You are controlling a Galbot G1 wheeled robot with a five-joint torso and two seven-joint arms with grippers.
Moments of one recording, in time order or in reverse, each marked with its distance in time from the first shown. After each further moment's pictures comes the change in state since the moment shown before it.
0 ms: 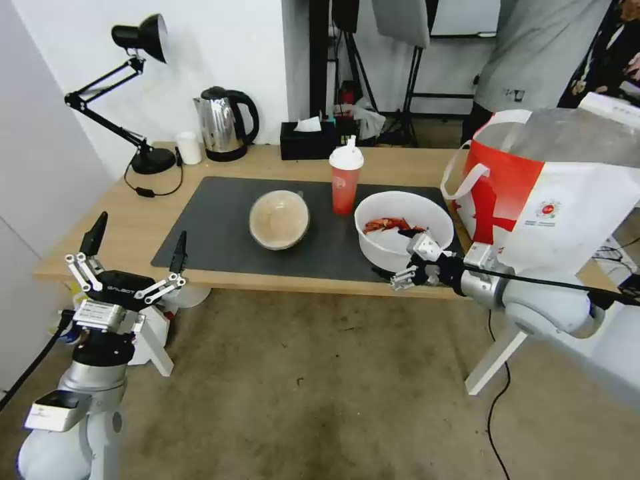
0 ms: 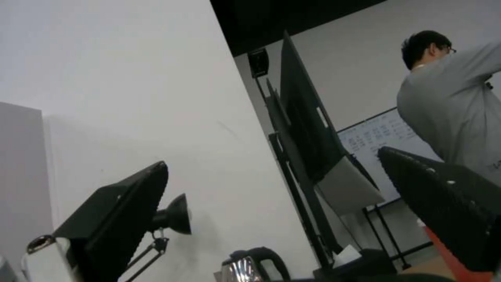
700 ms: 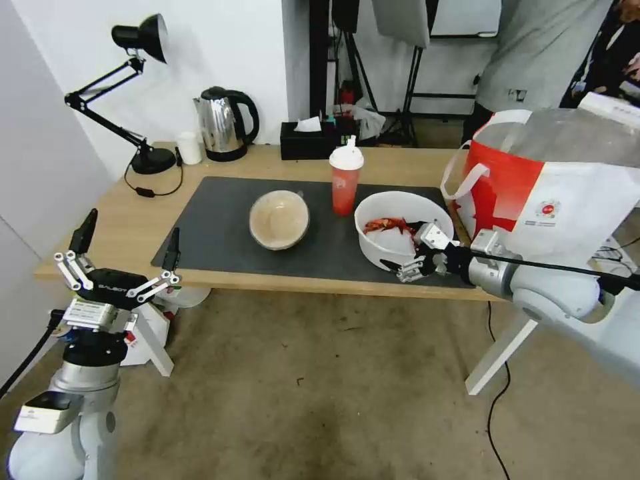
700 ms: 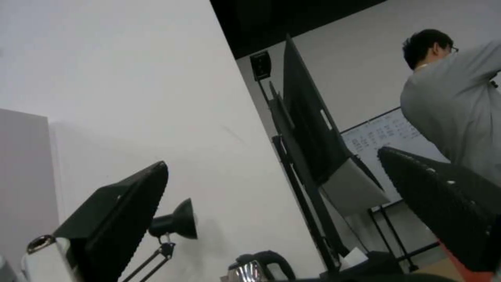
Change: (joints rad) left arm 0.003 0.000 -0.014 -0.020 0.000 0.004 0.000; right arm 0.038 -0.040 -0.016 -0.003 0.055 -0.028 -0.023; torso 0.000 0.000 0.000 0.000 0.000
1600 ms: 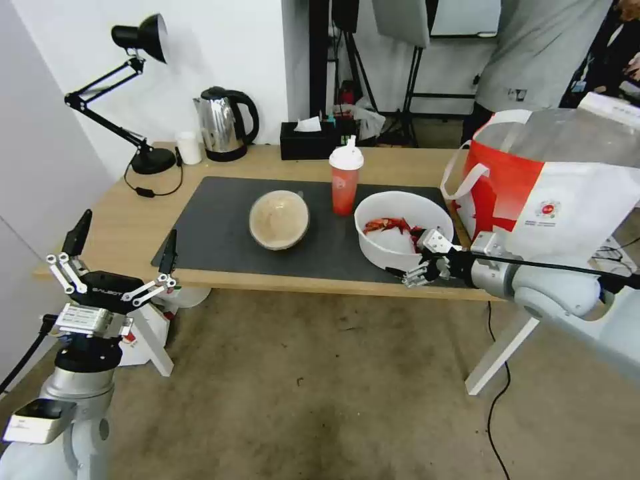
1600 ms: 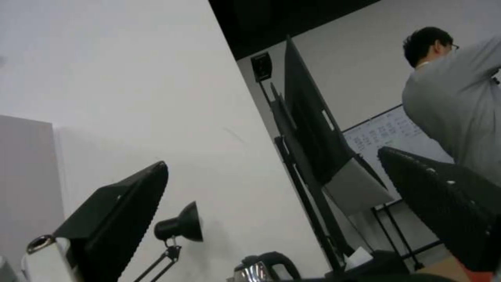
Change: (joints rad) left arm 0.019 0.000 -0.022 -0.024 -0.006 -0.002 0.001; right arm 0.039 0.031 -0.037 -0.060 -0.006 -0.044 -0.033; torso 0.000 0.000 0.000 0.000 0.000
